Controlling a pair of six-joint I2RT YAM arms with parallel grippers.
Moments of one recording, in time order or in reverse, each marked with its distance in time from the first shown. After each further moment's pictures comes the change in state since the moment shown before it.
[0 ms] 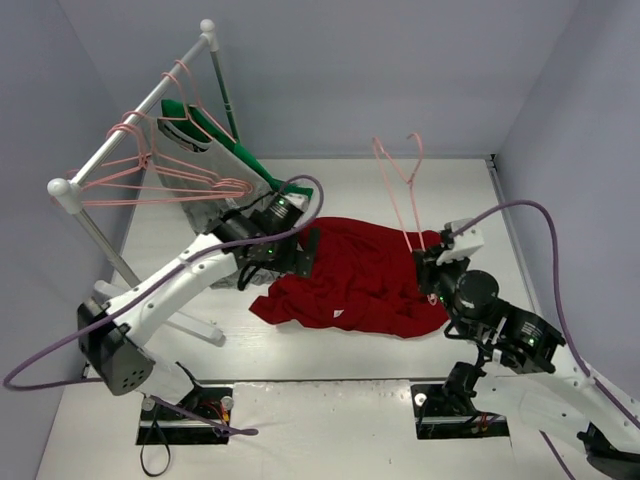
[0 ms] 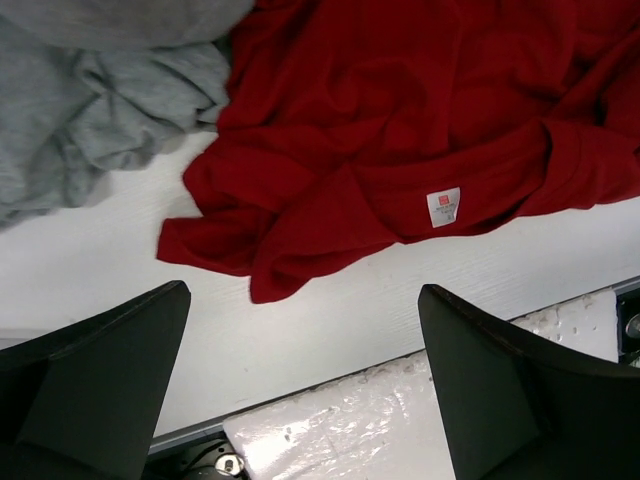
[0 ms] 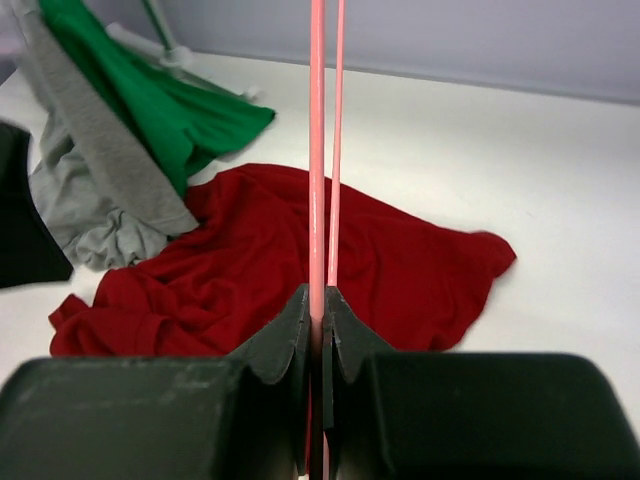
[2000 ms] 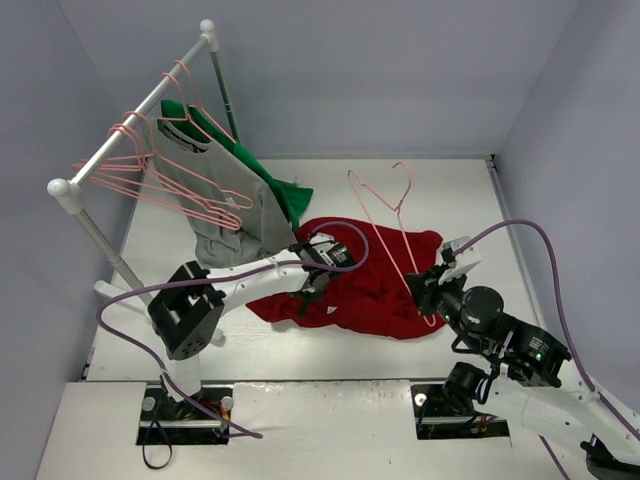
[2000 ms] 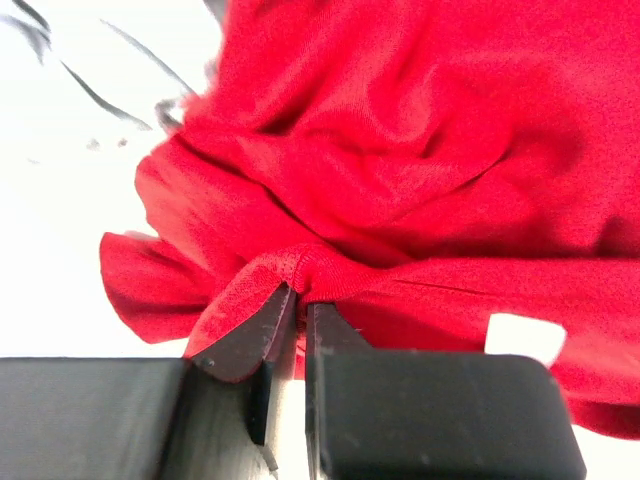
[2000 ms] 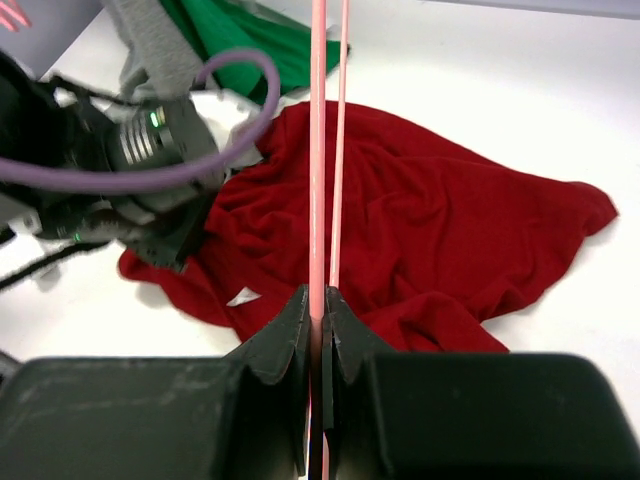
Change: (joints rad) left arm -0.178 0.370 -0.099 0.116 -0.325 -0.234; right arm -0.006 -0.136 -0.110 -0.075 -0.195 0.102
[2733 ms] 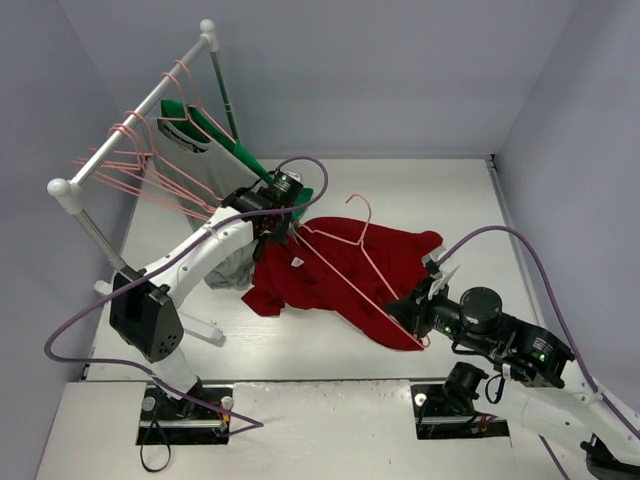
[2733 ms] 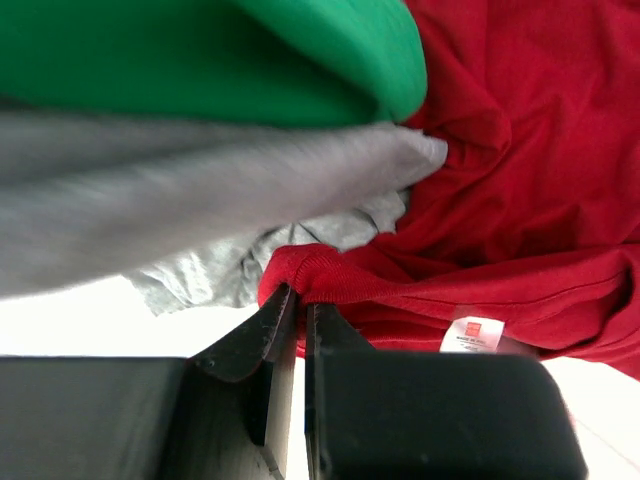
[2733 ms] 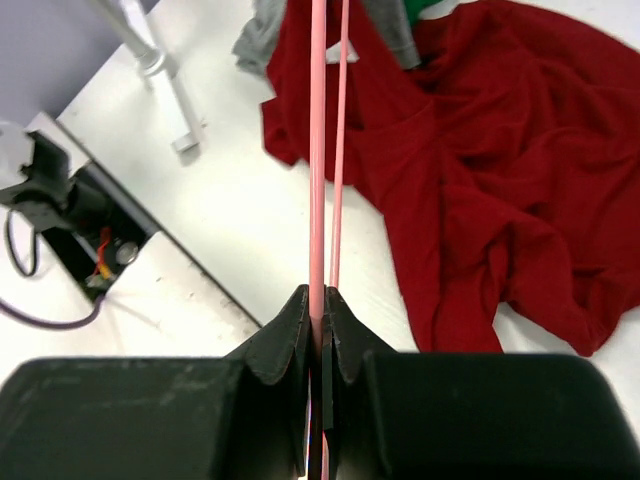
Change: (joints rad) left arm 0.329 -0.150 0.204 -0.022 0.110 0.442; right arm 0.000 -0.002 0.018 -0.090 -0.384 0.070
